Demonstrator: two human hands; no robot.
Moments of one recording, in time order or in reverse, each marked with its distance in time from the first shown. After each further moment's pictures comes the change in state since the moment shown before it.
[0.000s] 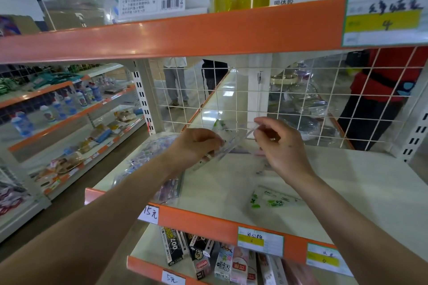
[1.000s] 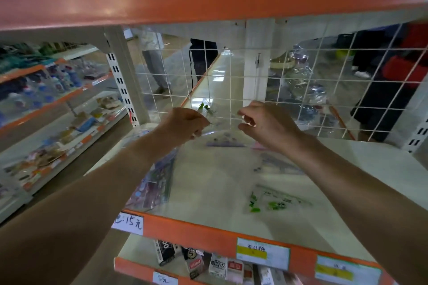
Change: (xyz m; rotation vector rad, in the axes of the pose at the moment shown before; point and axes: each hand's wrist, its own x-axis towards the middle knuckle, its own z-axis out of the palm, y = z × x) left_hand 0.082 -0.032 -0.010 0.093 0.129 -0.076; right_hand 0.070 0.034 0.011 -0.857 -0.366 -0.292
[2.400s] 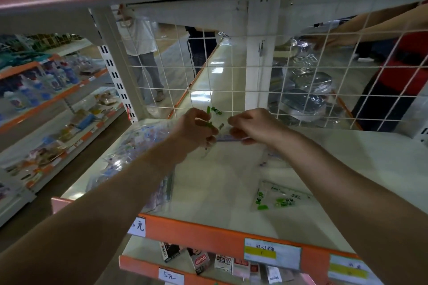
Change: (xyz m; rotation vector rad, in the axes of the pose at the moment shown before) left_hand -0.005 -0.008 0.025 -0.194 -0.040 -0.139; right_hand 0.009 -0.015 0.029 0.896 -0.249 0.550
